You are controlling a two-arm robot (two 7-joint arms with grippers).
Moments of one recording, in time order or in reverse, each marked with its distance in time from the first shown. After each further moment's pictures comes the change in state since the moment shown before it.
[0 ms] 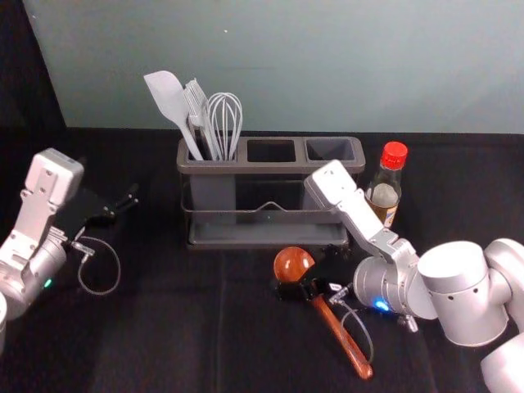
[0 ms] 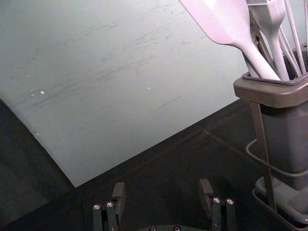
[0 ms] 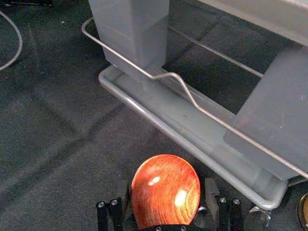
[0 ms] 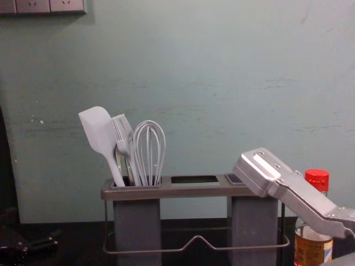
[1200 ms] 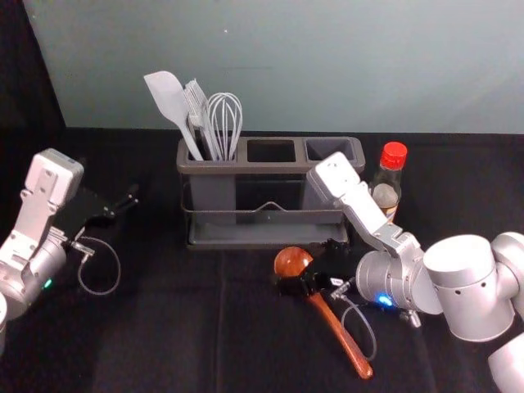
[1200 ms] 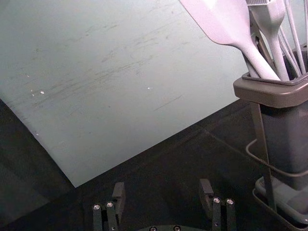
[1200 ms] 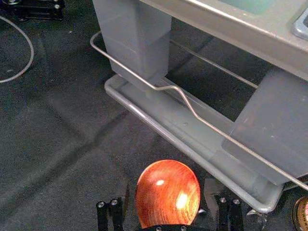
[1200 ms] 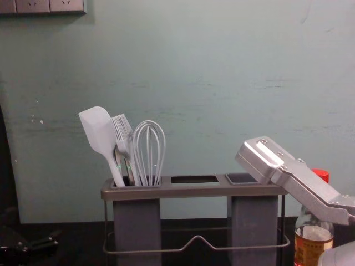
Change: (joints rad) left arm 0.000 0.000 0.000 0.000 0.000 0.000 0.000; right arm 0.010 0.027 -0.011 -0.032 0.046 0.013 -0.008
